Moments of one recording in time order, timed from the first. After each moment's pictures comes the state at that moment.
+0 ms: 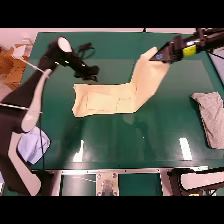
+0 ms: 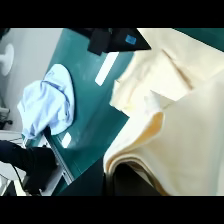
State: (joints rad) left arm -0.20 -1.93 2.03 1.09 -1.45 -1.53; right arm -0.02 -1.58 1.88 -0.58 1.63 1.33
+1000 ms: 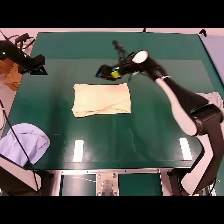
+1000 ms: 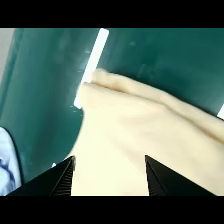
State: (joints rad) left arm 0.19 -1.83 2.03 1.20 -1.58 -1.54; right arm 0.30 -1.93 1.88 -0.75 1.08 1.44
